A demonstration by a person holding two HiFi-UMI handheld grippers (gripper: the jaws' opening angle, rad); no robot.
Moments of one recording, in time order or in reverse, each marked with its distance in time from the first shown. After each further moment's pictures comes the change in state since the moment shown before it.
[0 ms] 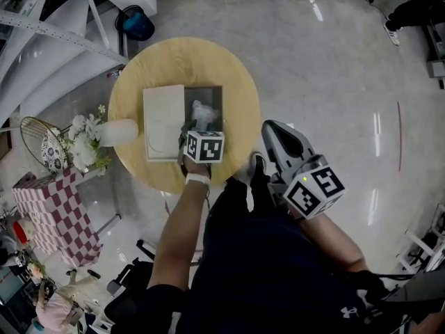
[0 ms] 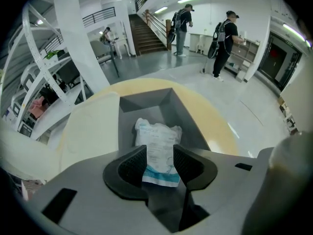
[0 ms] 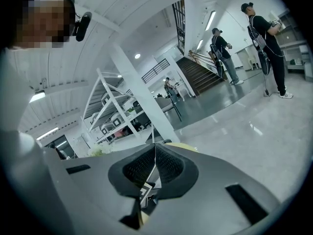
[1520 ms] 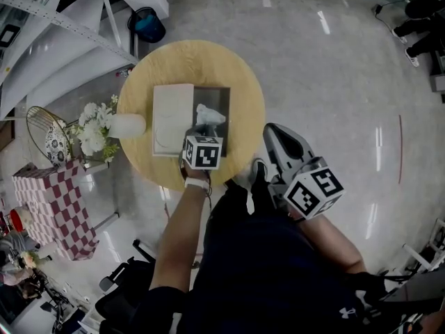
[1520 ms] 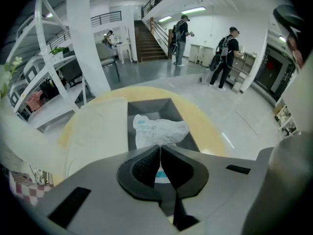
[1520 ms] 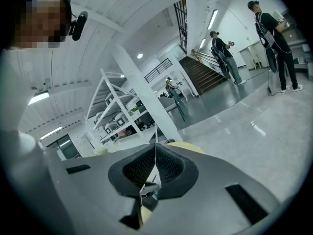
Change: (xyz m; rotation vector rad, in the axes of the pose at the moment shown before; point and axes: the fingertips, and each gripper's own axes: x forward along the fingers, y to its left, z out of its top) left arm -0.034 0.001 -0.001 -0.054 -0.094 -0.058; right arm -0.007 0.018 0.000 -0.005 0.000 0.038
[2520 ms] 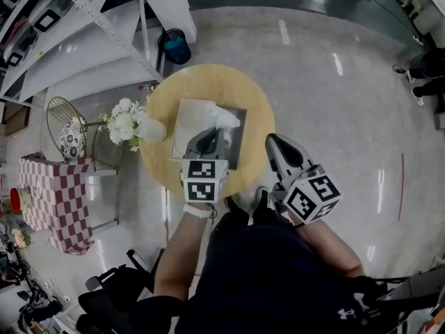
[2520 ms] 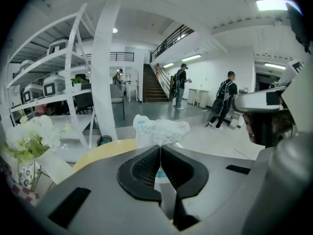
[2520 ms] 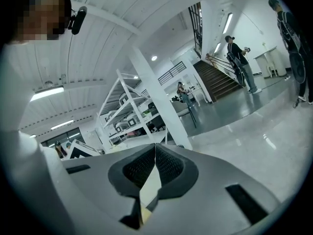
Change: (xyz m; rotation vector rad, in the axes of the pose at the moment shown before) left arm -0.174 -0.001 0.092 -0.062 -0.494 0.004; right arm -0.007 0.053 0.026 -0.113 -0.032 0.109
